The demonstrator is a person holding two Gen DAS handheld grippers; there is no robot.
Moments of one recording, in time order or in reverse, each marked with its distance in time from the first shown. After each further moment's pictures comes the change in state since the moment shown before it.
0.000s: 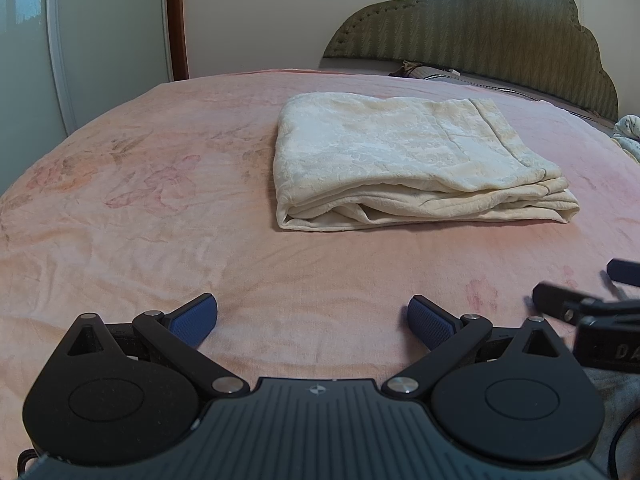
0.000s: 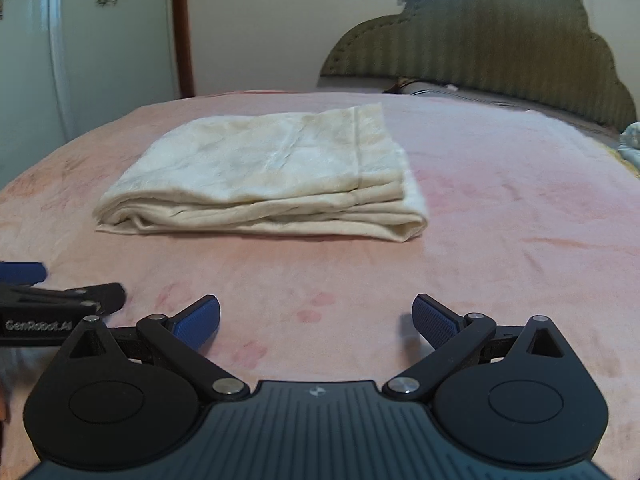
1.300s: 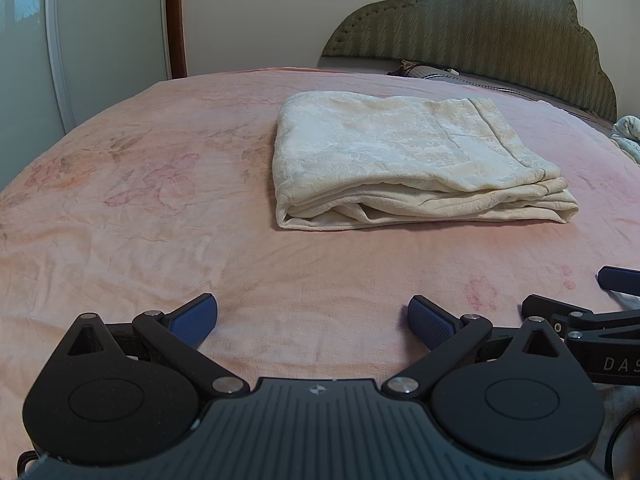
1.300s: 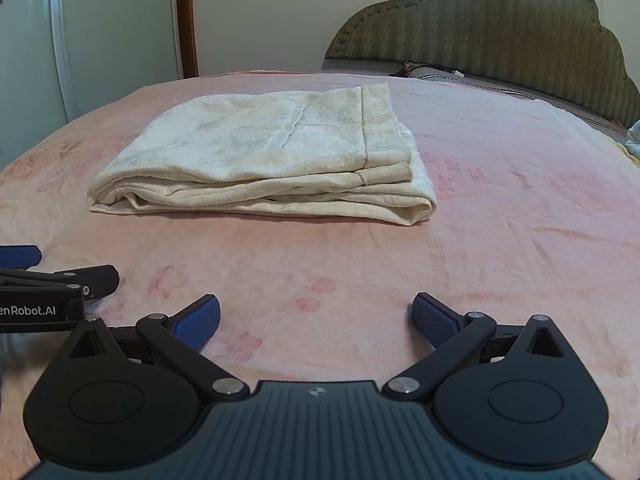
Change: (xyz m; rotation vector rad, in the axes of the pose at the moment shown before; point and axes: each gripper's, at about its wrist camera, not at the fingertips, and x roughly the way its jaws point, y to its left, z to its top) left arm 0.001 0.001 0.001 -0.001 0.003 -0.004; right arm 0.009 0.004 0.001 -0.025 0.056 0.012
